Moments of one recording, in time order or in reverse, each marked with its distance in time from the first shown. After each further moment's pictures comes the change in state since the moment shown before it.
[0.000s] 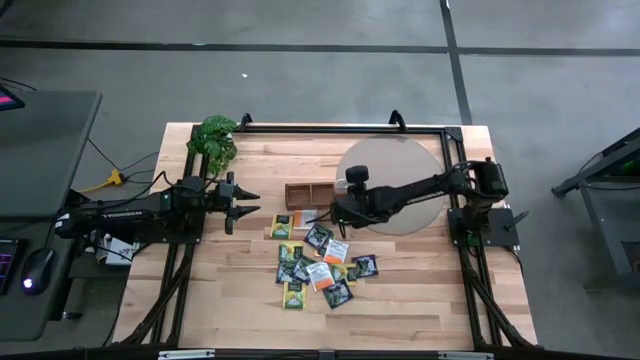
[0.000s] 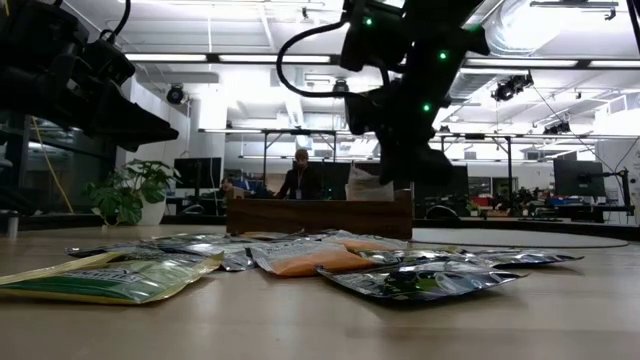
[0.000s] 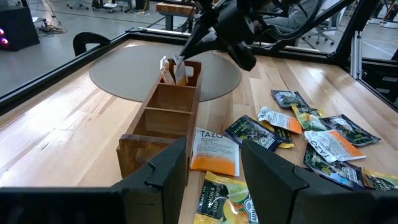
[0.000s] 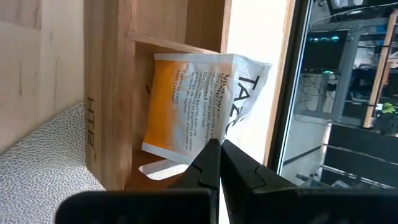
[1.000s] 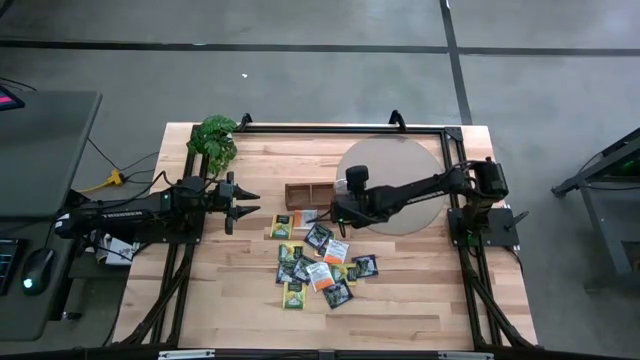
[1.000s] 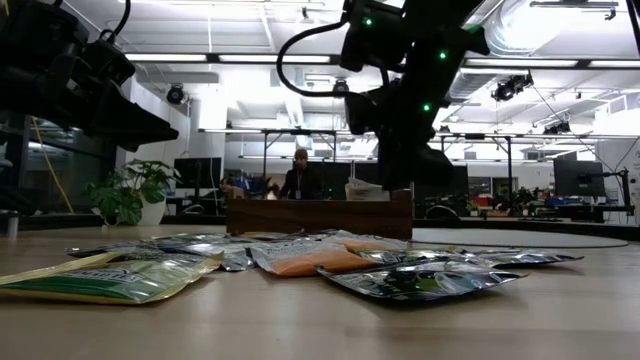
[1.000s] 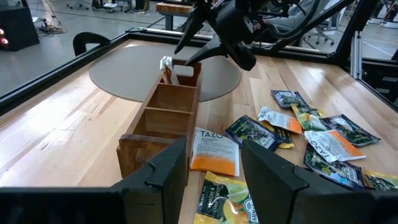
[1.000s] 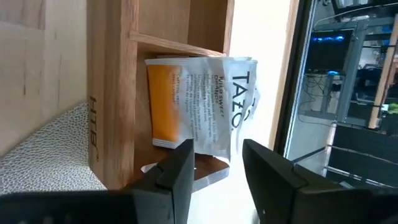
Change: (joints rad) left arm 0.000 0.000 0.000 0.000 0.000 0.000; right arm 0.004 -0.002 0.000 -0.001 -0.008 0.000
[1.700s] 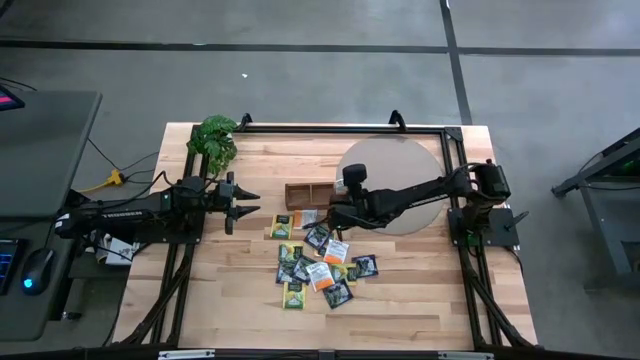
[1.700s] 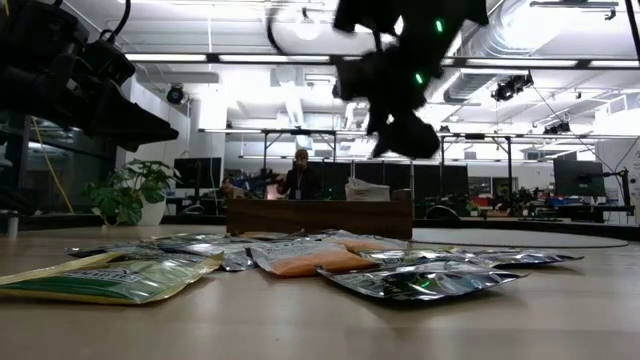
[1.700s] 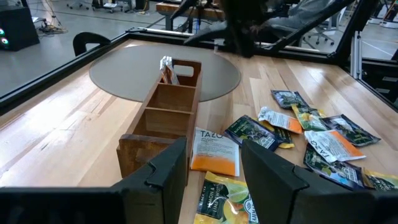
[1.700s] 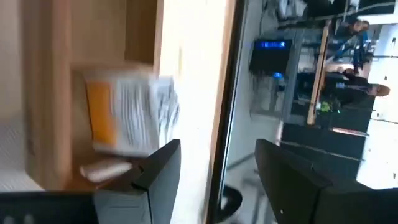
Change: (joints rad) left arm 0.000 0.000 0.000 0.000 0.000 0.000; right arm 0.064 -0.005 0.107 -0.065 0.191 -0.020
